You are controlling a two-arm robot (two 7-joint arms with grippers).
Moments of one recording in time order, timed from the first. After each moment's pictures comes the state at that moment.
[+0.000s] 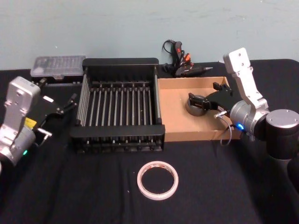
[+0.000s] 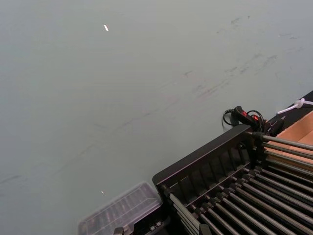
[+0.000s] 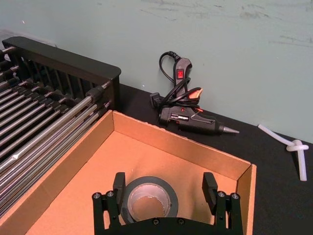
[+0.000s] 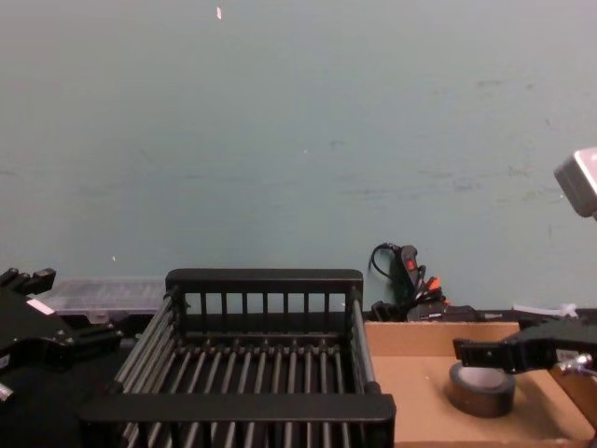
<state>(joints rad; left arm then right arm) -0.20 0.60 0.45 -1.41 -0.25 -0.12 0.03 0.38 0.26 -0.30 -1.22 0.16 0.28 0.25</state>
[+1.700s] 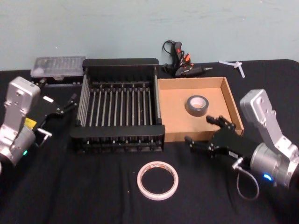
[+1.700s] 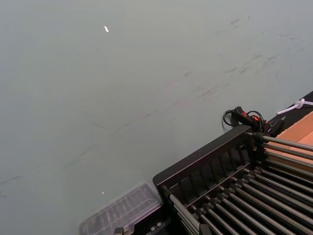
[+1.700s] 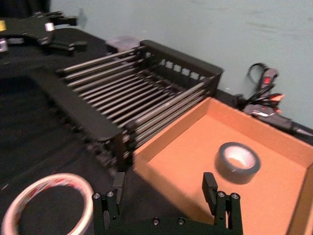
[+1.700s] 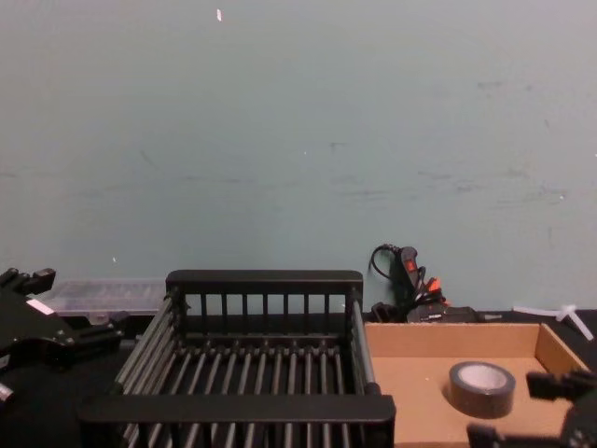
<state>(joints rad) -0.20 0.60 0.45 -1.41 -0.25 -0.12 0.03 0.01 0.49 -0.29 -1.67 0.26 0.19 0.44</state>
